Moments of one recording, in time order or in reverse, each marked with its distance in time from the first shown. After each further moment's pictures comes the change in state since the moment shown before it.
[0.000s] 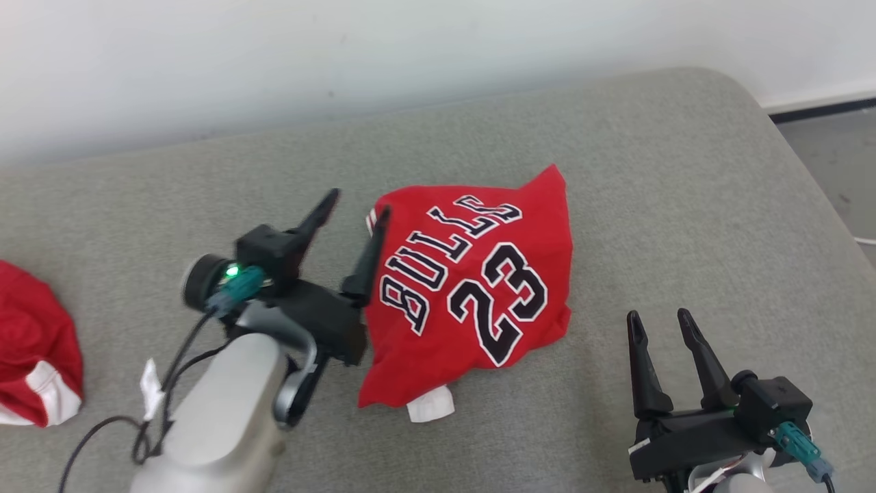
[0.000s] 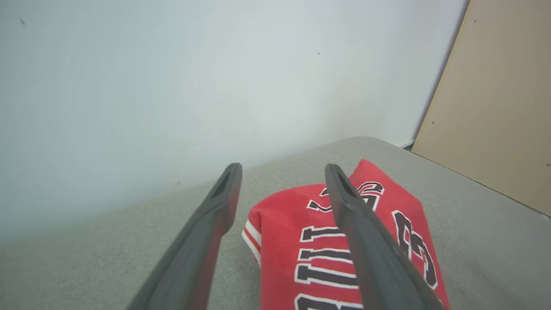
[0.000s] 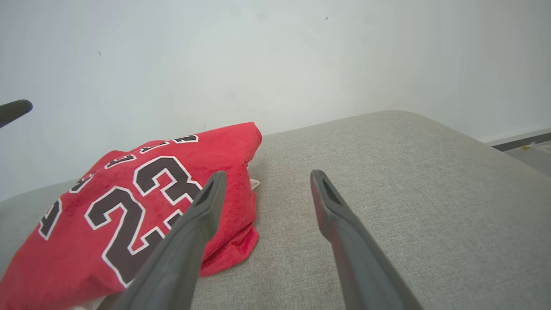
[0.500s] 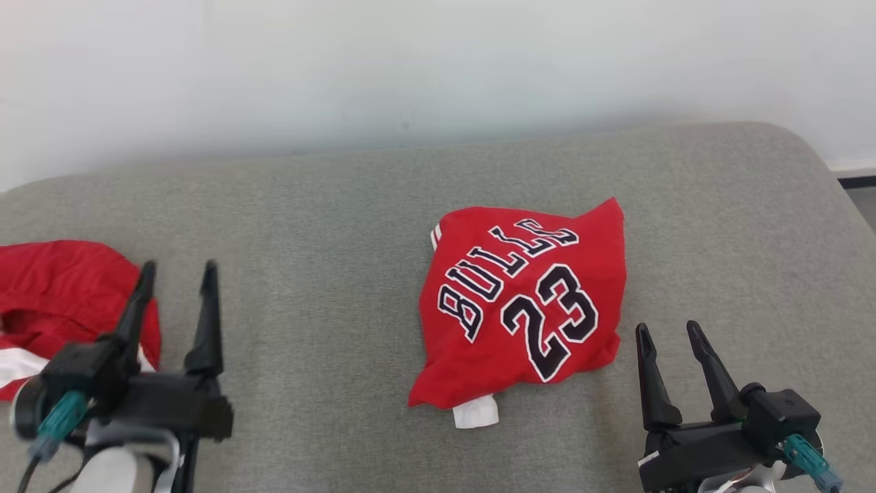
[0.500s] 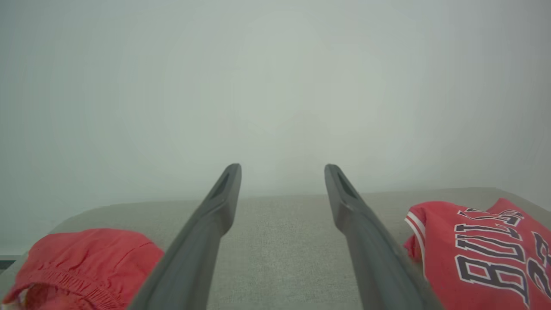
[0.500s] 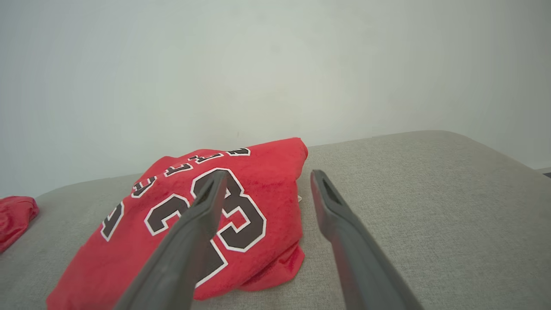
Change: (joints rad) left arm 0.390 0.150 0.350 -0.391 0.051 0.113 -0.007; right arm 0.039 -0.016 -0.008 -0.019 -0.014 0.000 0.000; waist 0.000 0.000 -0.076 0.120
